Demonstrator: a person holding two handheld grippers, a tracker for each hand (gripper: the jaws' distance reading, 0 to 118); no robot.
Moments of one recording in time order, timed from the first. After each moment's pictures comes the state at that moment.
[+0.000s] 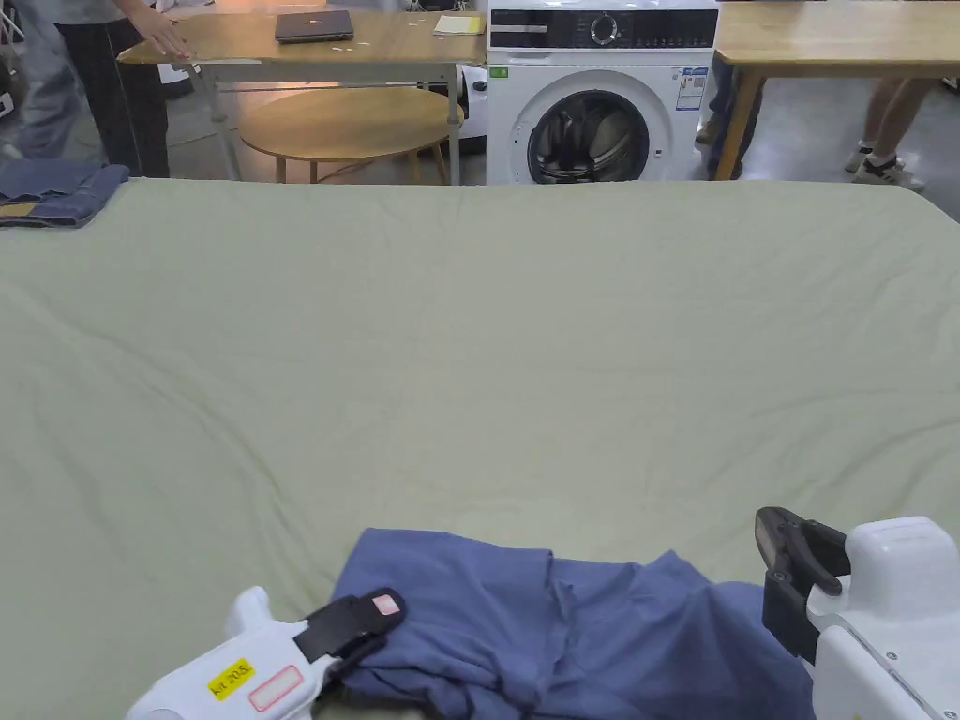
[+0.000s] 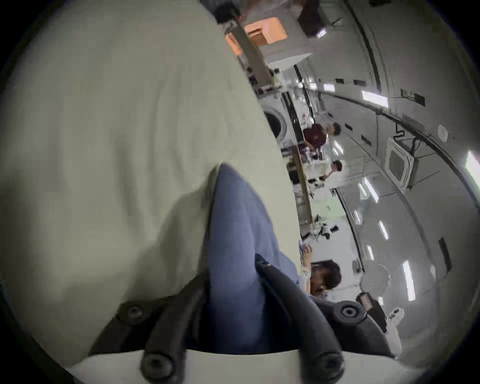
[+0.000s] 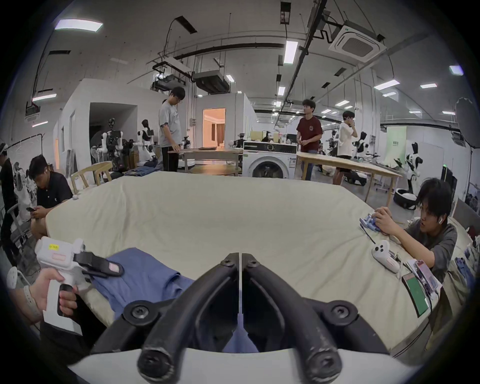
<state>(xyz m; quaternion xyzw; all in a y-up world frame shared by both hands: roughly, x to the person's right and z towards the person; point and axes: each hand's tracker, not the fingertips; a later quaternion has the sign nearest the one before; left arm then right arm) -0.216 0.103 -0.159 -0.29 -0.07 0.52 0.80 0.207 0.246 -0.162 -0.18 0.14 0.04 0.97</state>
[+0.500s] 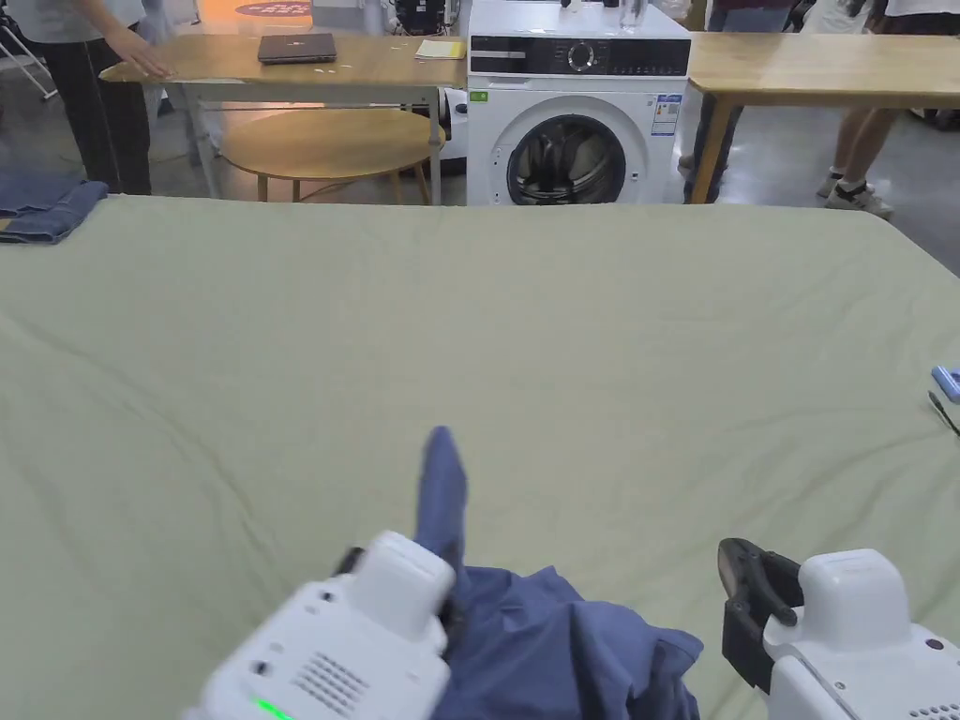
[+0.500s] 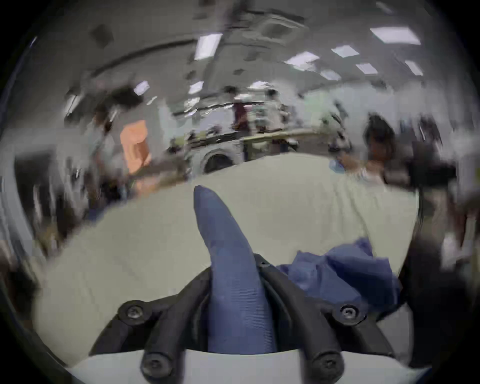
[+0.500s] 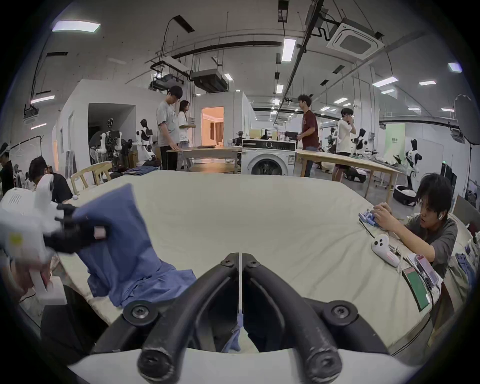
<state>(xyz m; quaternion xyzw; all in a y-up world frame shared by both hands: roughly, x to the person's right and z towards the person) -0.048 0.217 -0.137 -0.18 -0.14 -0.21 0.95 0.212 0.239 -0.154 -0.18 0.14 0.03 0.97</state>
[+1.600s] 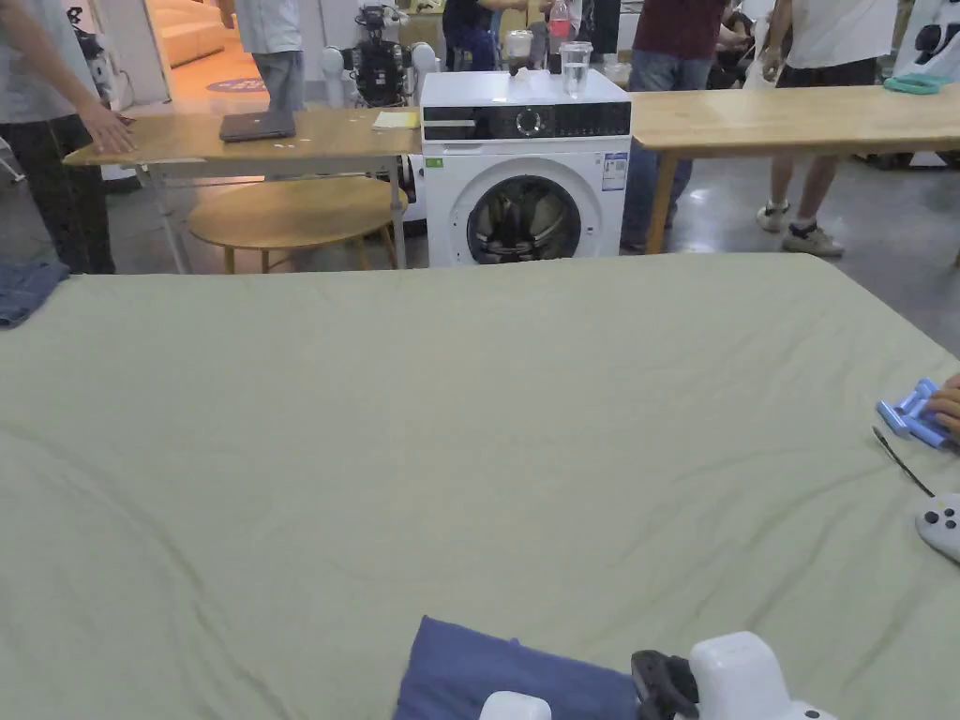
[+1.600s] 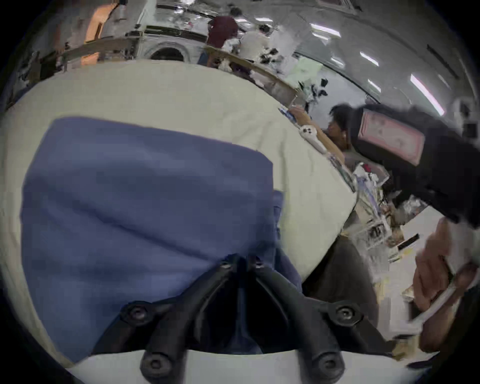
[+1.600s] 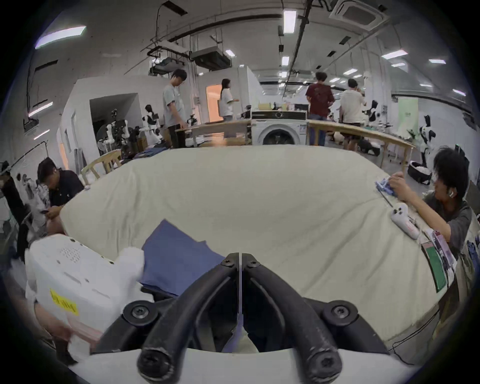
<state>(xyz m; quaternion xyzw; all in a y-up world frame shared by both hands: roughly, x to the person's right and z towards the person) 0.025 0.128 -0.186 -0.45 -0.27 0.10 0.85 0.211 0.211 -0.165 -0.27 0.18 0.01 0.95</state>
